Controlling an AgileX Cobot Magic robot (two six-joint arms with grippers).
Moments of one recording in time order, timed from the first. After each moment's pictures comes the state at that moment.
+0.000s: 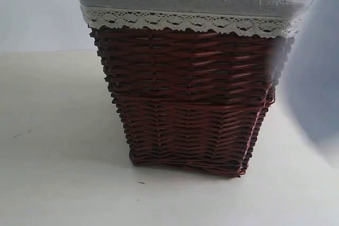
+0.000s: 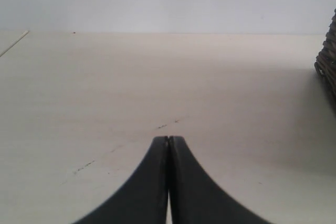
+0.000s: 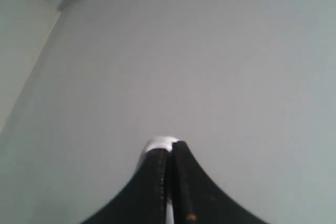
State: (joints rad) left arm 0.00 0.00 0.00 0.02 0.34 -0.03; right arm 0.06 0.94 -1.90 -1.72 -0.58 2.10
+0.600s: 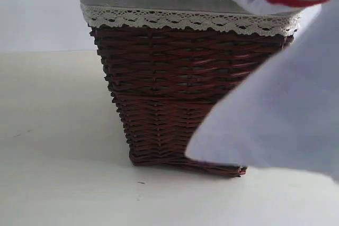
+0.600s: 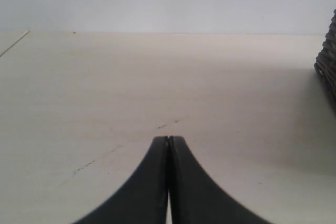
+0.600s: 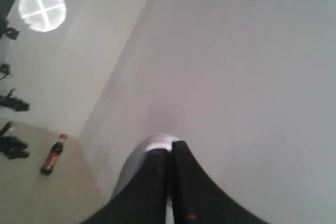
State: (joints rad) left arm 0.00 0.00 0.00 0.02 0.34 -0.03; right arm 0.06 0.95 -1.89 -1.75 -1.06 2.12
